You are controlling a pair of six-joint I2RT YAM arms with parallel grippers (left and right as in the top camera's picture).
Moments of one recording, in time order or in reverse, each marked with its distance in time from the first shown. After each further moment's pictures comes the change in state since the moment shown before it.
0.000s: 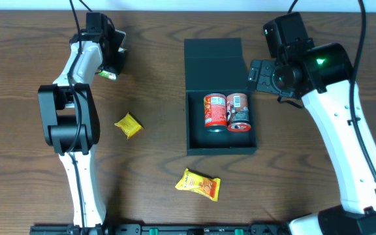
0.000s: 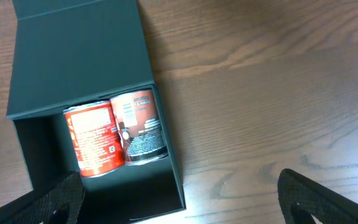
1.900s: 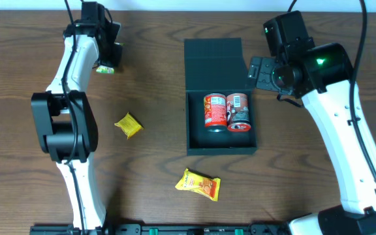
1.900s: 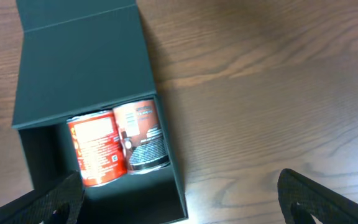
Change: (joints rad) left arm -0.014 -0.115 0.039 -0.146 -0.042 -0.095; right arm 0.000 0.000 0.000 0.031 0.024 0.000
